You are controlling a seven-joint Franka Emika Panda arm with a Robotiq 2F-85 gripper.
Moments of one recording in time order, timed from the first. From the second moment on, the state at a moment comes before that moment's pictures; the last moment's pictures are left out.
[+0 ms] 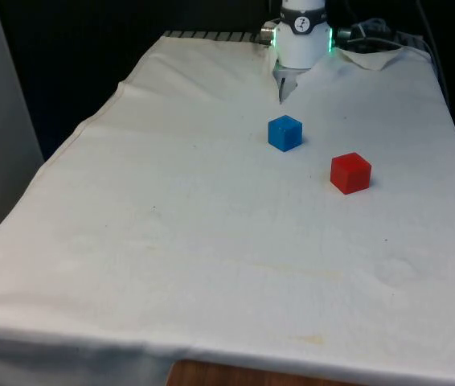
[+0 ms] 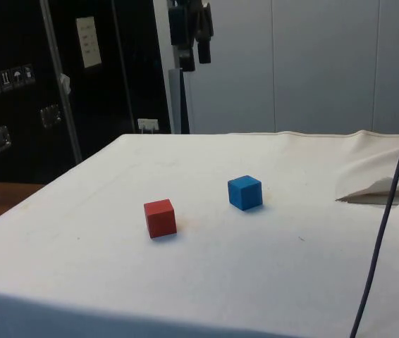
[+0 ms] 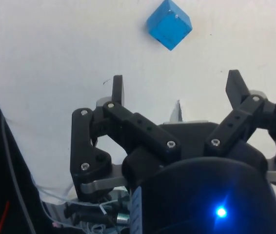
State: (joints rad) arm 0.11 -0.16 -0.10 -2.26 -0.02 2.09 0.02
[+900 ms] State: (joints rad) arm 0.11 -0.16 -0.10 -2.43 -0.05 2.28 0.17
